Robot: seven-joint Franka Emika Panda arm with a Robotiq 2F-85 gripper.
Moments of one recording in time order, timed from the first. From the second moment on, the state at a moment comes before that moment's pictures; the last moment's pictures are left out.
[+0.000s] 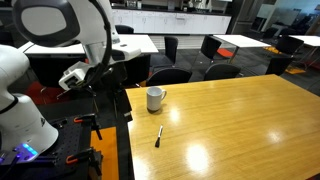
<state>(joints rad) -0.23 -0.60 -0.17 -2.77 -0.41 2.41 -0.24</state>
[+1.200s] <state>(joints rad) -0.04 -0.41 -0.34 -2.70 -0.21 2.48 -0.95</state>
